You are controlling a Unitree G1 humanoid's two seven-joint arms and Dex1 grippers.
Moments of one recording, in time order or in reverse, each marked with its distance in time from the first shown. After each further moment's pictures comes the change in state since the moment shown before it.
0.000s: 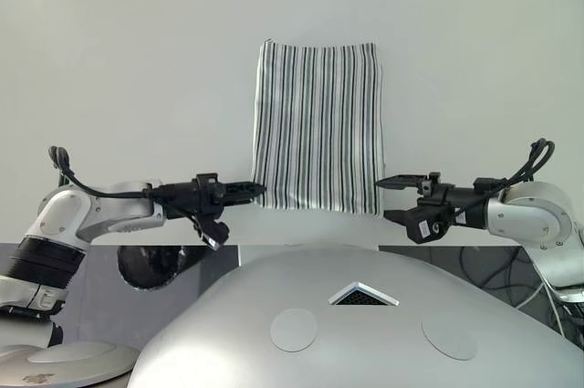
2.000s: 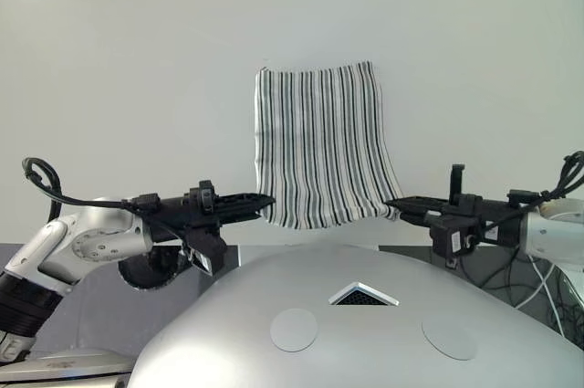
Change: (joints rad) left arm 0.281 0.146 0.038 -0.323 -0.777 0.205 -0.332; right arm 0.247 -0.066 -0.221 -0.163 0.320 0.004 -0.046
